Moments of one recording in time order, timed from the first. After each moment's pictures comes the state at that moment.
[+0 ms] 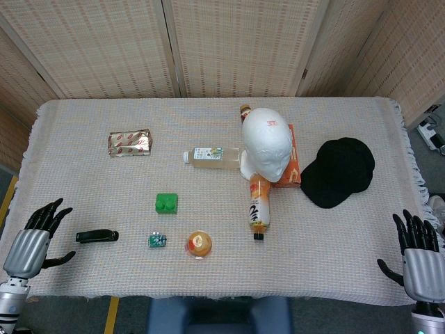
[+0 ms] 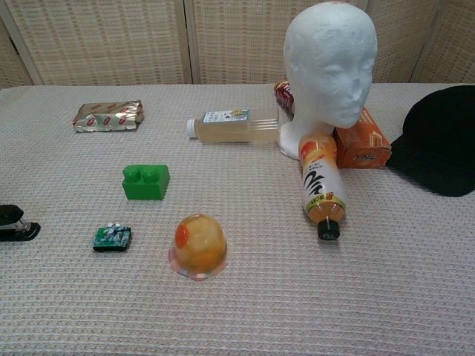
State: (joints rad) left arm -0.17 -1.15 -0.02 -1.53 1.55 1.43 -0.07; right arm -0.07 -1.26 0.05 -1.61 -1.51 1.64 -0.22
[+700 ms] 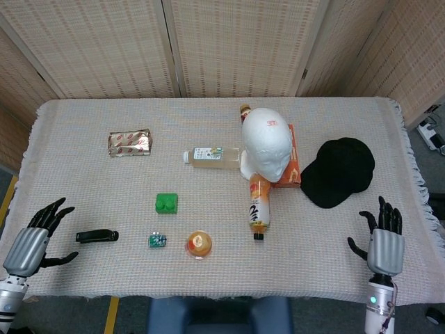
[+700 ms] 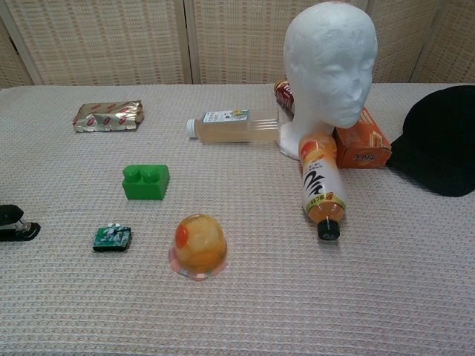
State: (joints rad) left arm -0.19 -1.10 -0.01 -1.54 1.58 1.41 -0.27; right arm 0.07 -1.68 0.21 -1.31 -1.36 1.56 -0.25
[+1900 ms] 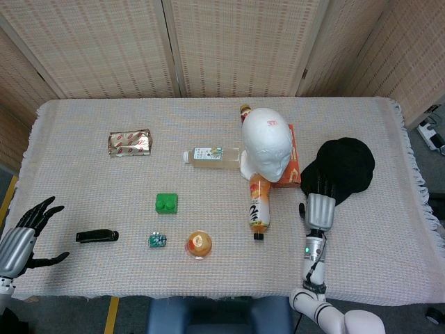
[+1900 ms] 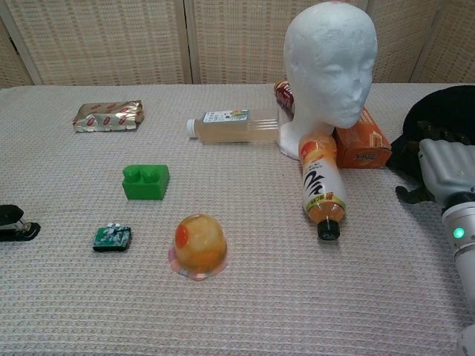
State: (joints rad) left arm -0.19 -1.05 0.01 -1.53 1.59 1.42 -0.38; right arm 0.54 -2.24 0.41 -0.45 -1.20 1.31 -0.27
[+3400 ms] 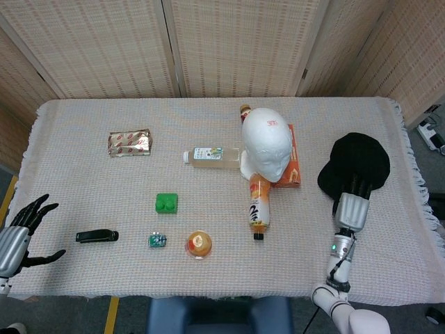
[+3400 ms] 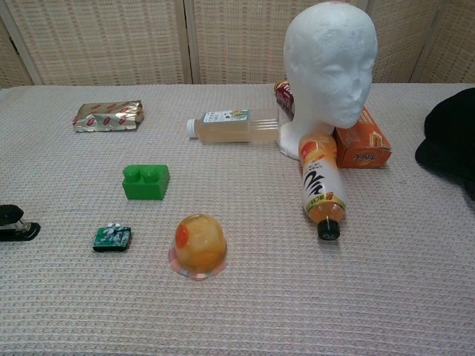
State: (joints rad) left arm -0.18 -1.05 0.00 -1.52 1.59 1.44 -0.39; right arm 0.52 -2.20 0.43 -0.24 -1.14 1.25 -0.21
